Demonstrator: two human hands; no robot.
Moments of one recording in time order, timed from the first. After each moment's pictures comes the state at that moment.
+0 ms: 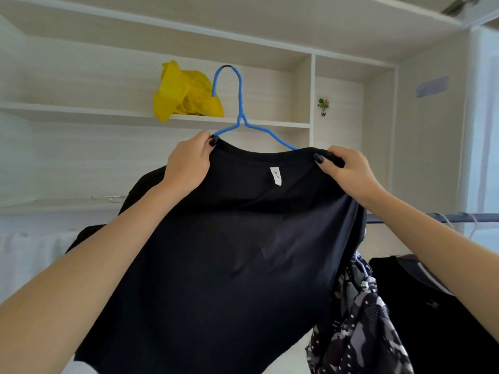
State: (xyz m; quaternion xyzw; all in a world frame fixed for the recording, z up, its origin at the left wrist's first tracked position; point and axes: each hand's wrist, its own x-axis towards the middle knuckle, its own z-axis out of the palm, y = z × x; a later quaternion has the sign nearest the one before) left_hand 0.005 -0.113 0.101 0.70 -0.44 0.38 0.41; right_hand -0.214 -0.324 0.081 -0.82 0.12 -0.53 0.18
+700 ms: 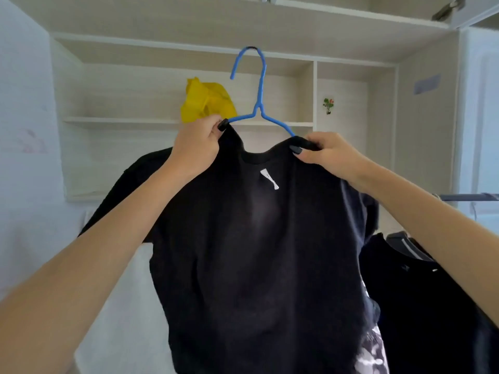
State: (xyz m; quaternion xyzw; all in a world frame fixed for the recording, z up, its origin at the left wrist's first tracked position) left_hand -0.135 0.004 0.110 0.67 -0.49 0.37 0.41; right_hand -0.308 -0.179 0.096 -0.87 0.06 -0.41 0.26
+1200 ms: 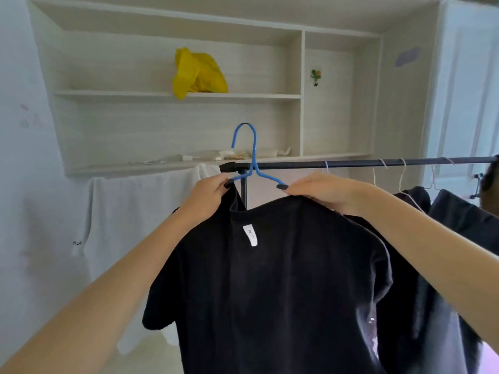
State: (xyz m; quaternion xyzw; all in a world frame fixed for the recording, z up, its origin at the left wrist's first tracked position) left_hand -0.160 0.035 -0.023 0.75 -0.51 0.13 0.40; right_hand -0.372 -0.107 0.013 -0.88 0.20 -0.12 0.42
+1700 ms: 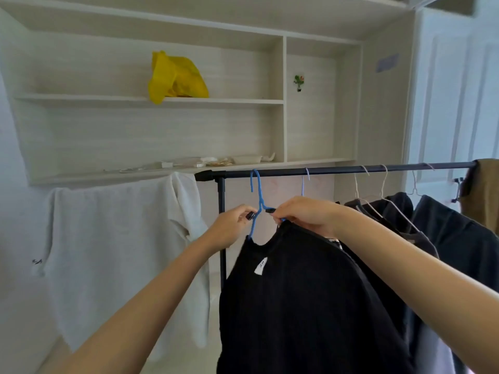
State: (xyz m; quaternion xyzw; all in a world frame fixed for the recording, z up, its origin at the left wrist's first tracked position) left_hand -0.191 -0.058 -0.066 0.75 -0.54 -0.03 0.39; right_hand -0.361 -0.155 -0.014 -0.82 0.21 -0.10 0.52
